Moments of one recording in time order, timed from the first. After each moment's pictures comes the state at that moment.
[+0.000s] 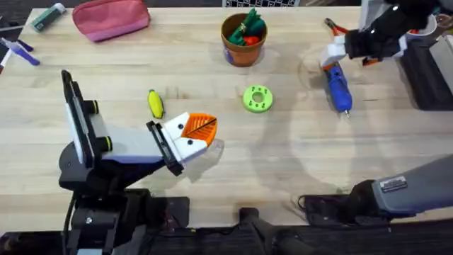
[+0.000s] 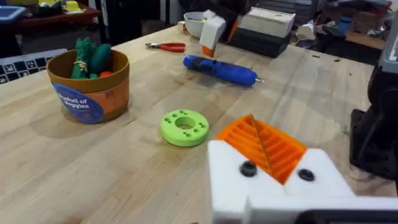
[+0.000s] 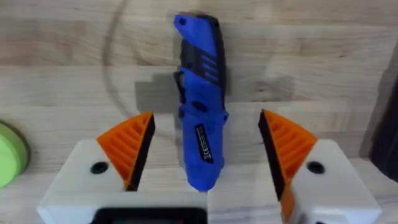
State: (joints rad) left arm -0.01 0.01 0.01 -0.10 1.02 -0.01; right arm -0.10 1.74 1.39 -0.96 0.10 -0.12
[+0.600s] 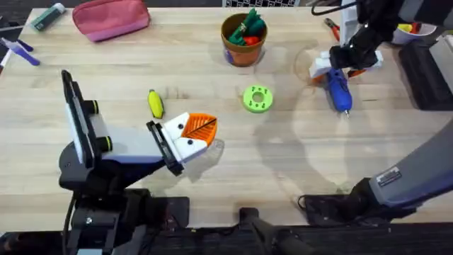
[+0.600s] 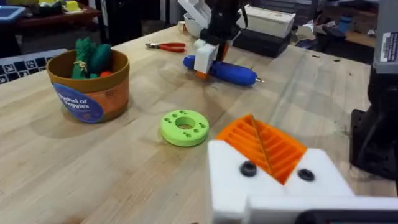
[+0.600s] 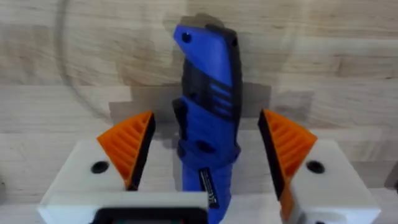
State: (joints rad) left arm -0.01 0.01 0.01 -0.10 1.02 -0.01; right arm -0.10 1.92 1.39 -0.89 0.11 -0.14
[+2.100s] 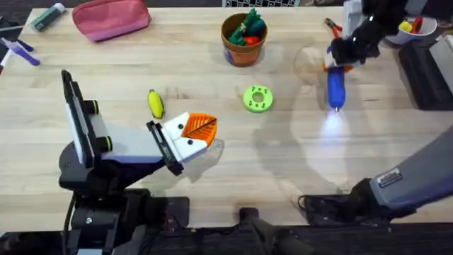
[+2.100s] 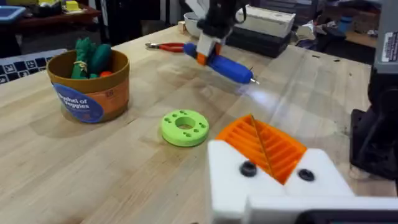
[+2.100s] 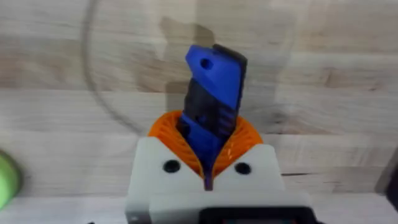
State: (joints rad) left arm -0.01 0.01 0.01 -0.10 1.02 -0.01; right arm -0.09 1.89 1.43 -0.89 0.07 -0.16
